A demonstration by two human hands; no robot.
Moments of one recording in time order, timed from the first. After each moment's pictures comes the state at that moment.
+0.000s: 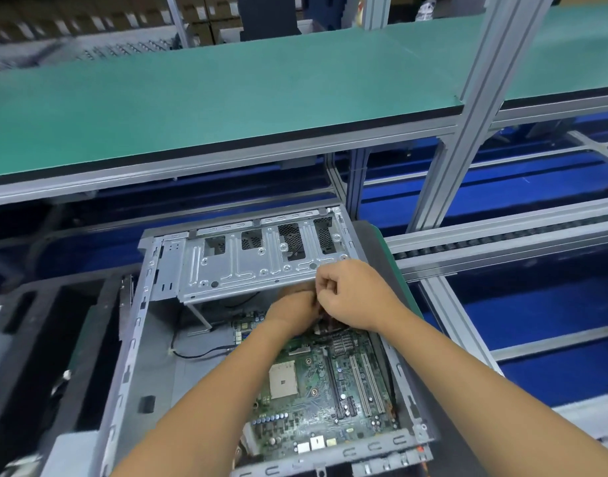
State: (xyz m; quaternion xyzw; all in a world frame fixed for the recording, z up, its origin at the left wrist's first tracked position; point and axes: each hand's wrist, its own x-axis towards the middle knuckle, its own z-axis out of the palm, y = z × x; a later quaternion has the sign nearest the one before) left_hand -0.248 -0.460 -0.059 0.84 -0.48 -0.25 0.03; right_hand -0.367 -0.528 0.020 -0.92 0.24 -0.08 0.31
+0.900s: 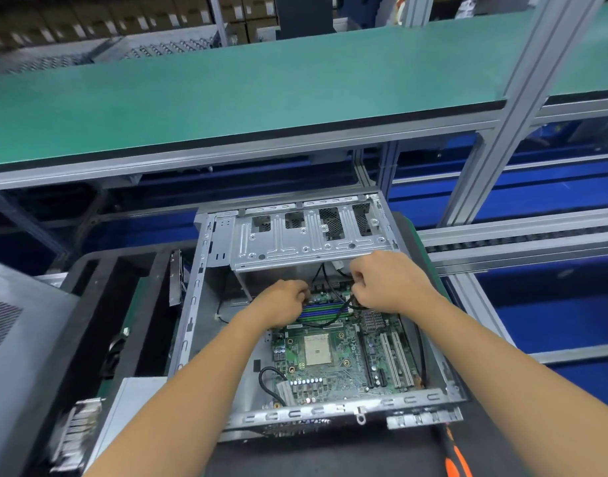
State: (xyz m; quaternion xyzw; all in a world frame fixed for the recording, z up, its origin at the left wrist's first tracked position) left_hand -0.200 -0.374 -0.047 0.83 -0.45 -0.31 0.12; right_hand -0.365 -0.515 0.013 -0.98 0.20 0.02 0.09
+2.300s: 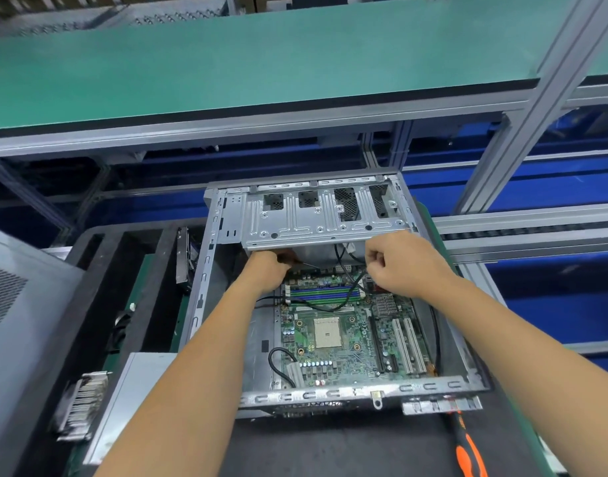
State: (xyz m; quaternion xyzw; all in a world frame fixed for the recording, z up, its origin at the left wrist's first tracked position) left_hand -0.172 -0.359 -0.040 0.89 -0.30 -0.25 0.23; right_hand -0.364 -0.507 0.017 -0.96 0.23 -0.02 0.18
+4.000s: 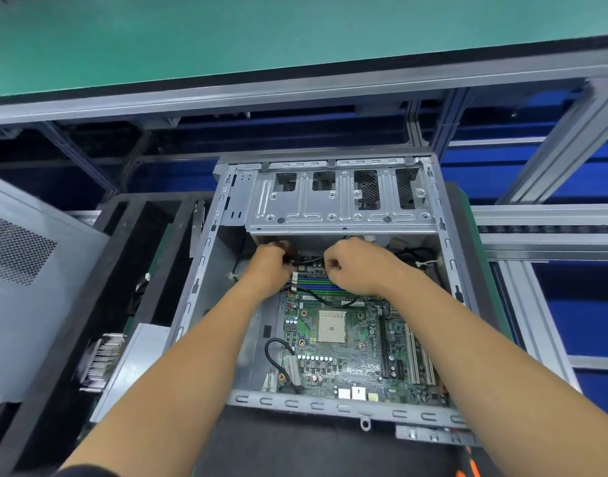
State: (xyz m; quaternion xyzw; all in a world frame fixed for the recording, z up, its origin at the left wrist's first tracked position) left_hand -0.177 -0.351 -0.072 0.93 -0.29 -0.17 0.17; right_hand -0.302 -0.490 -0.016 -0.95 0.11 0.13 0.26
